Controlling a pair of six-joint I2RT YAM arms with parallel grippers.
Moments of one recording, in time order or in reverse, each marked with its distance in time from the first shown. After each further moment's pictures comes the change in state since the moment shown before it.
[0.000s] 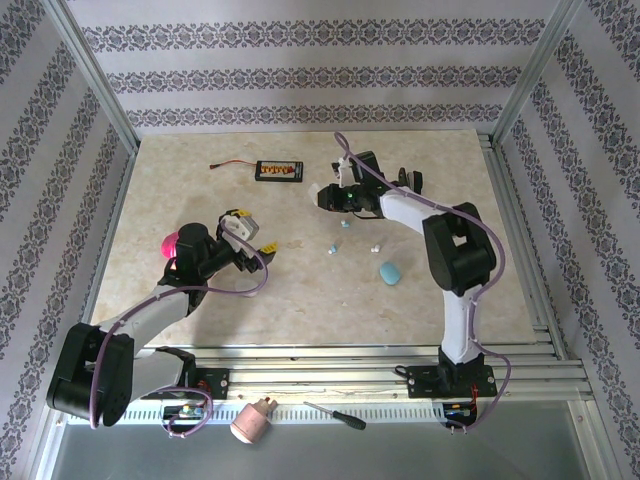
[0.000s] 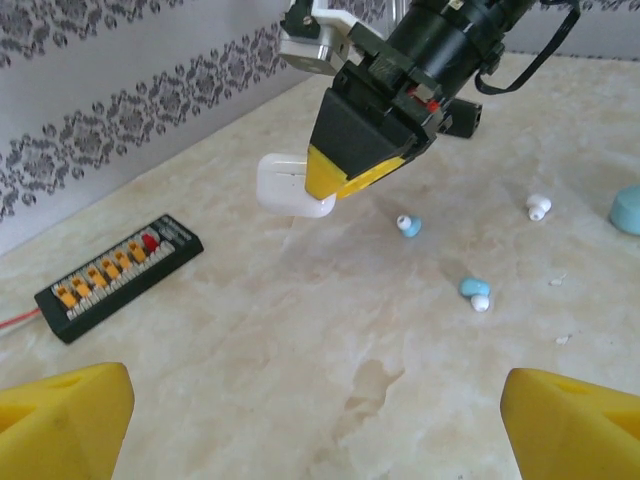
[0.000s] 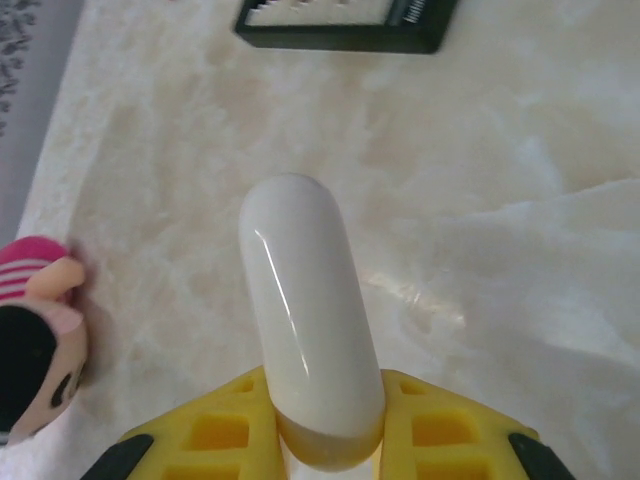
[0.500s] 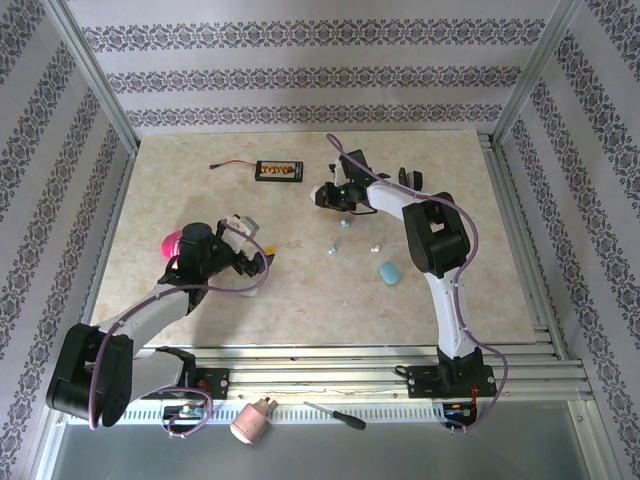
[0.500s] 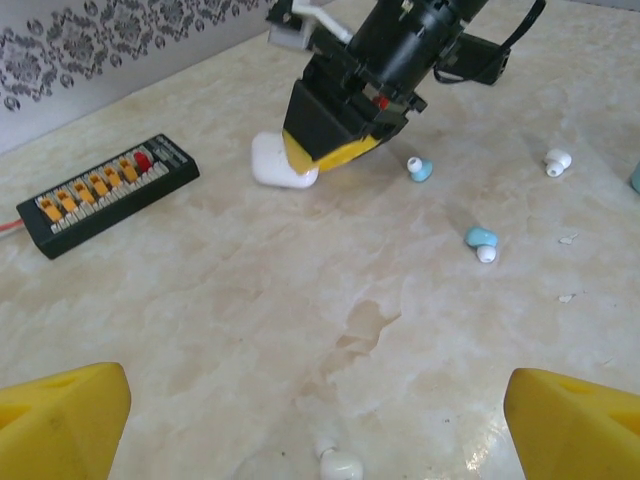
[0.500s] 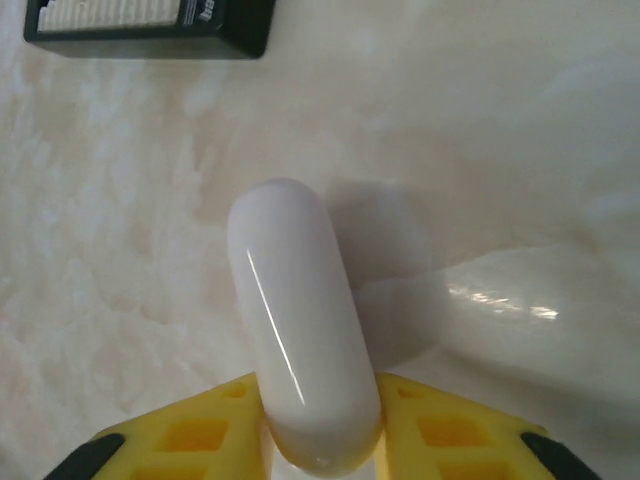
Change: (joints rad) left arm -0.007 -0.002 0.021 -0.145 -0.064 -0.050; right arm -0.015 0.227 0.244 -0.149 0.105 -0.004
